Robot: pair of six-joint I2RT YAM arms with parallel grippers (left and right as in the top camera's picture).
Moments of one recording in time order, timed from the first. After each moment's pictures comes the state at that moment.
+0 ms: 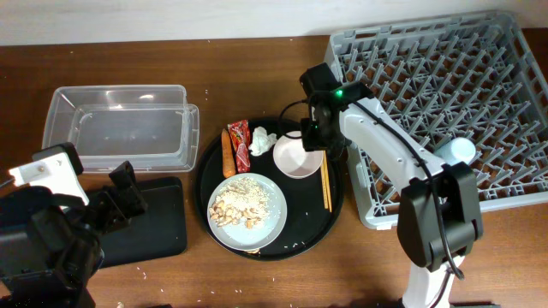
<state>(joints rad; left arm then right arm) 0.14 0.82 1.36 -1.11 -0.01 -0.18 0.40 2.01 1.62 -1.00 0.00 0.34</state>
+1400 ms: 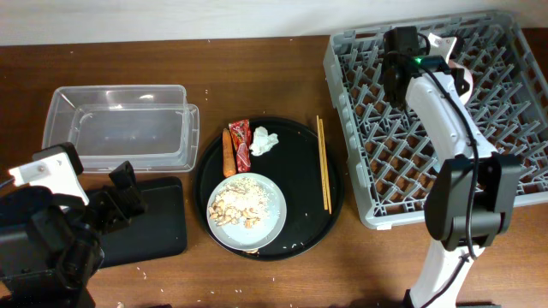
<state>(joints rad) 0.14 0.82 1.36 -1.11 -0.01 -0.18 0.05 2.06 1.76 -0.87 1.13 0.23</state>
